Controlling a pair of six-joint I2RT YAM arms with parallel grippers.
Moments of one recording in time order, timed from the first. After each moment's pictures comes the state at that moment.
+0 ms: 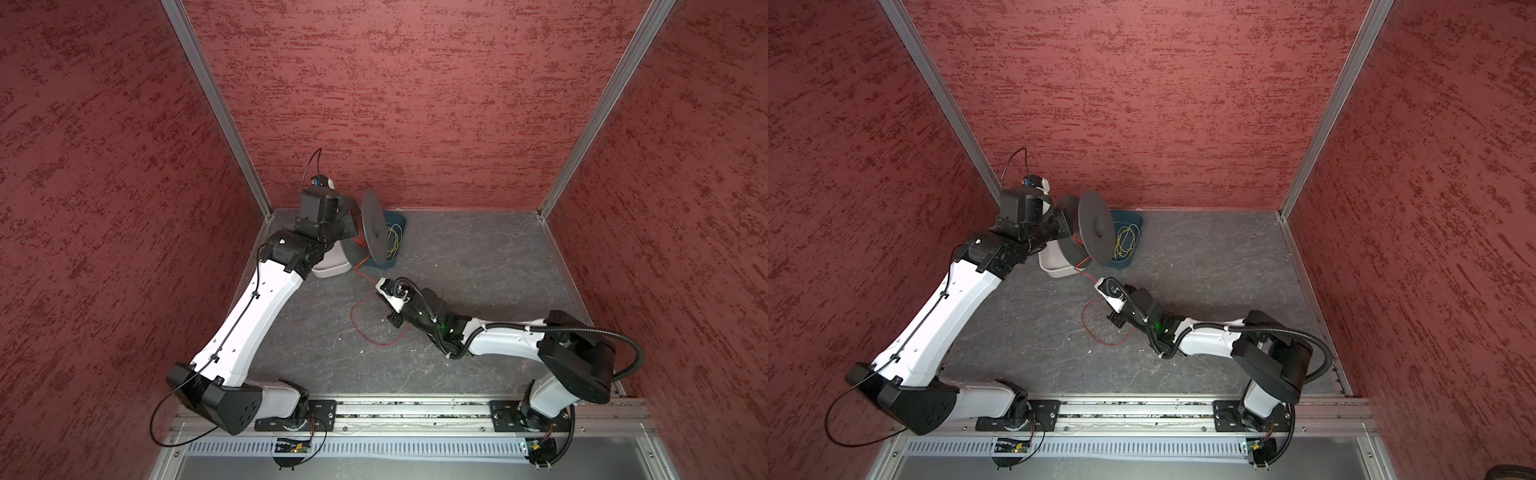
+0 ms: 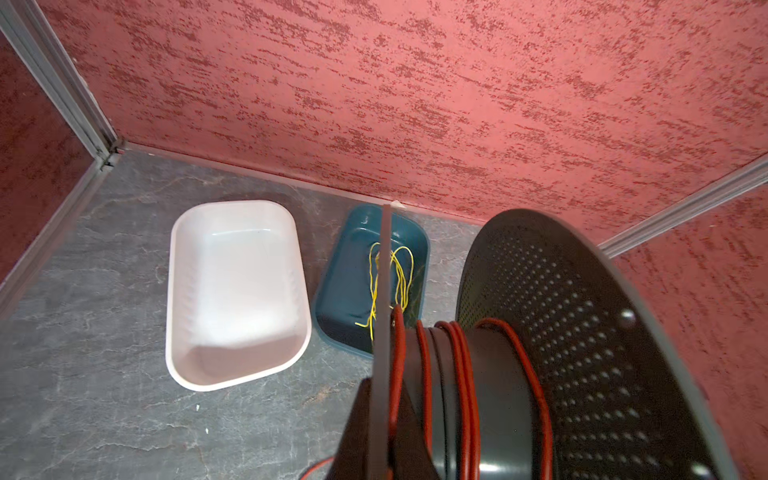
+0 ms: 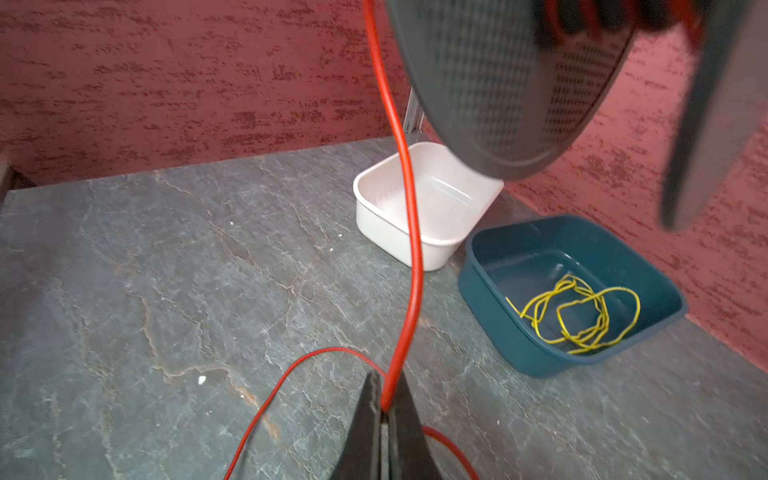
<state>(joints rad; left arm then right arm) -0.43 1.37 1.57 -0.74 -0.26 -0.46 1.02 1.60 0.80 0.57 0.11 -0.15</state>
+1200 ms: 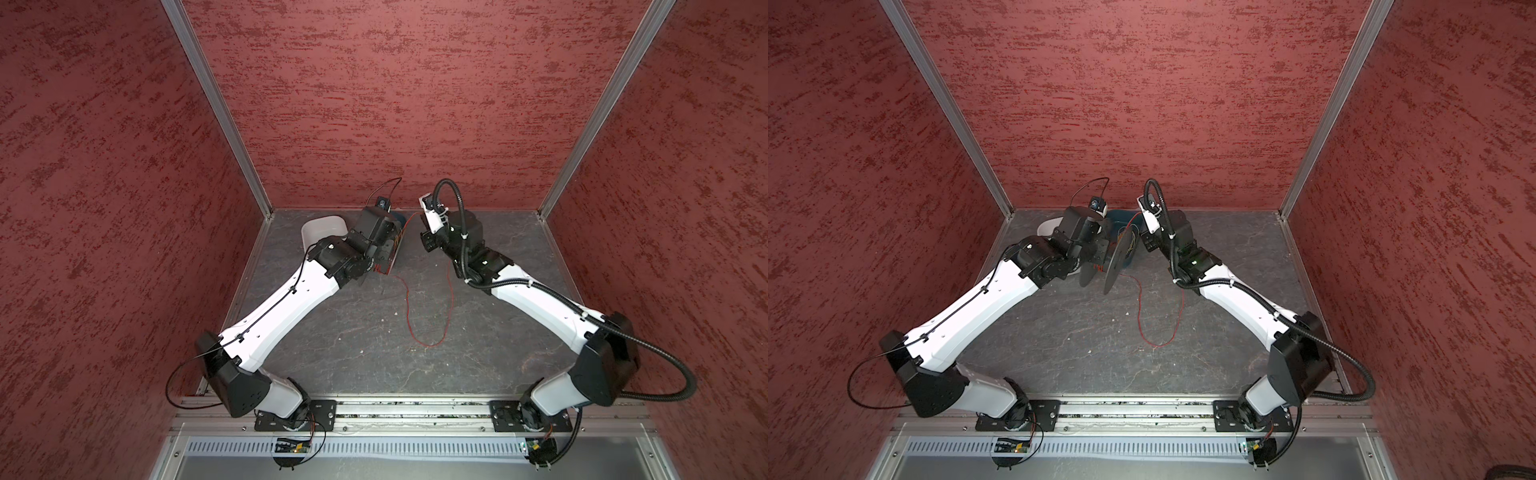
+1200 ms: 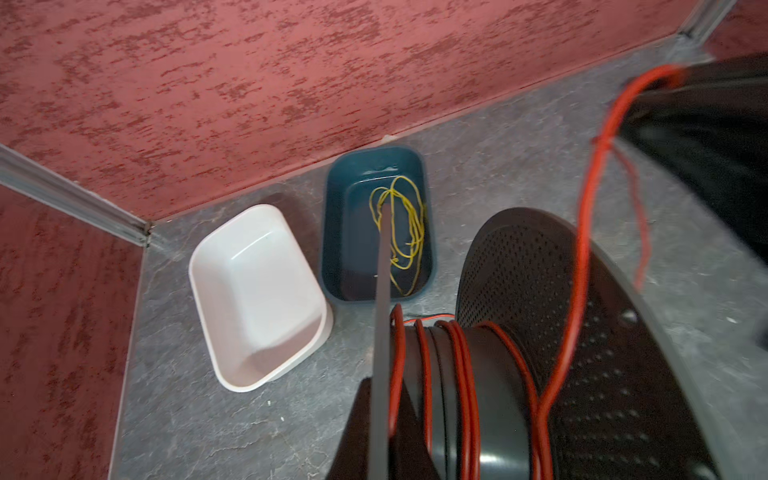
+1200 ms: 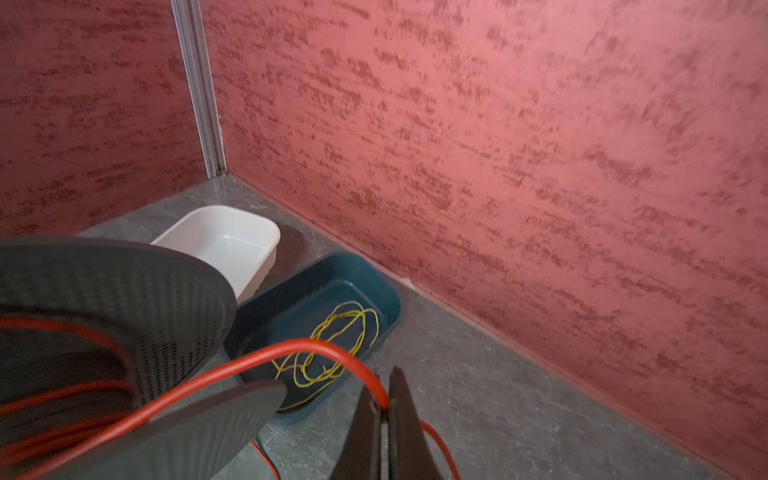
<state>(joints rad) -0.71 1.46 1.60 -0.85 -0.44 -0.17 0.61 1.56 1.30 0.02 0.15 -0.15</state>
